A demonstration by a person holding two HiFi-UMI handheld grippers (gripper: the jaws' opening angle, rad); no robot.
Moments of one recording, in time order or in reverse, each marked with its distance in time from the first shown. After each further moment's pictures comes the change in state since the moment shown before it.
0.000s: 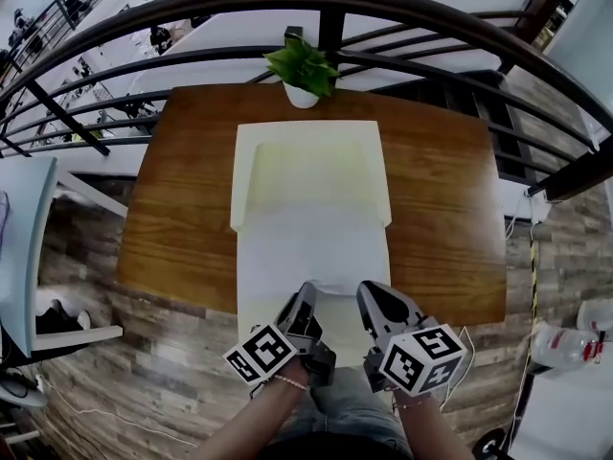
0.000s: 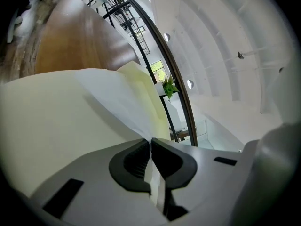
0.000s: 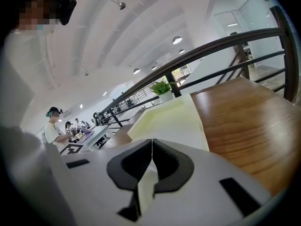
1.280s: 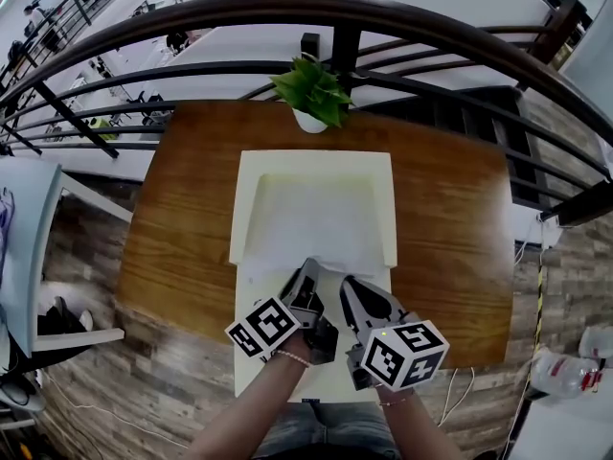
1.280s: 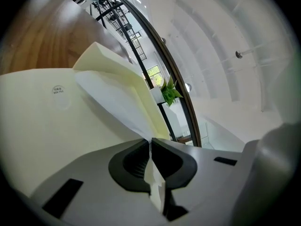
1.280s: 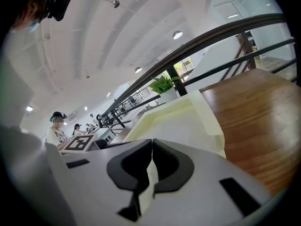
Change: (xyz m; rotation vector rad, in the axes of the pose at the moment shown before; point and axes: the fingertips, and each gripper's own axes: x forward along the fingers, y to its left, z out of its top) left arm 0.098 -0.020 0.067 0.047 -0.072 -0.020; right arm 0.081 -0.012 0.038 0.033 0.023 0.070
